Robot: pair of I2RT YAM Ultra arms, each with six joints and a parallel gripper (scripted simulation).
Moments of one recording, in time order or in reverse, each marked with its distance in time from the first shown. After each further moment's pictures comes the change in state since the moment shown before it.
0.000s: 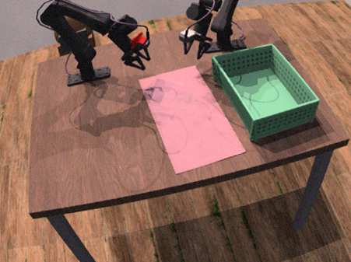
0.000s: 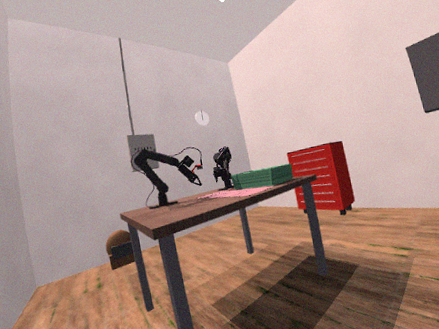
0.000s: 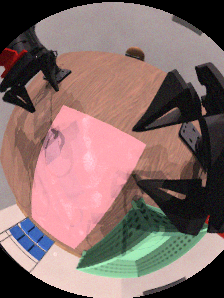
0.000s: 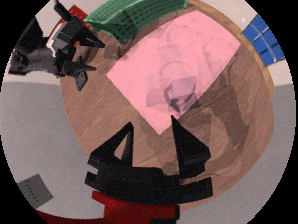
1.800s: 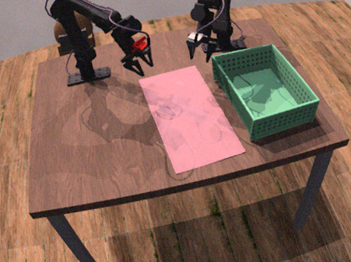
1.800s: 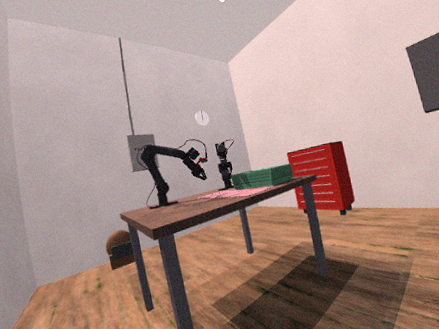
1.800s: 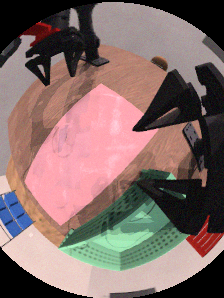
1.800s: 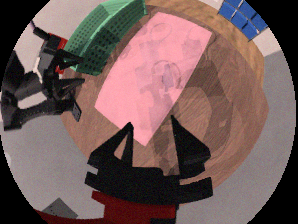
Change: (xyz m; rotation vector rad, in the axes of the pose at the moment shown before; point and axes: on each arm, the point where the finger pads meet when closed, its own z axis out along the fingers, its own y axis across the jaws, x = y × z) left arm -0.064 0.074 -0.005 -0.147 0.033 -0.210; right arm -0.052 -0.081 -0.007 0.146 0.053 0.196
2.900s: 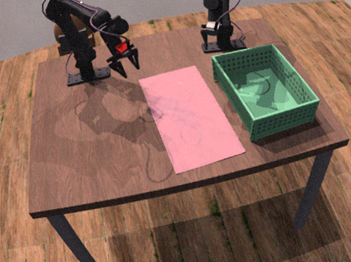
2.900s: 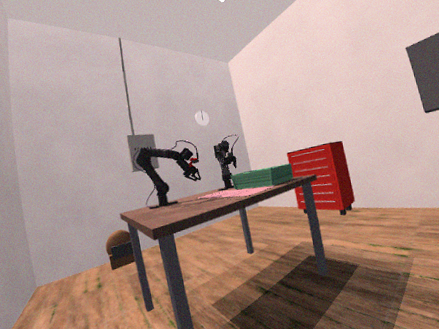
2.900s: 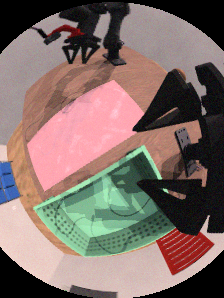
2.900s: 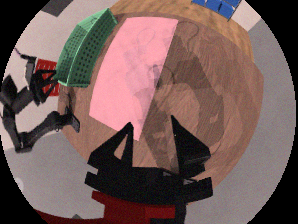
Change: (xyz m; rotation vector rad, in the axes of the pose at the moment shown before) left arm 0.004 0.053 -0.053 -0.144 -0.016 -0.211; right arm 0.032 -0.038 -0.028 0.125 -0.013 0.193
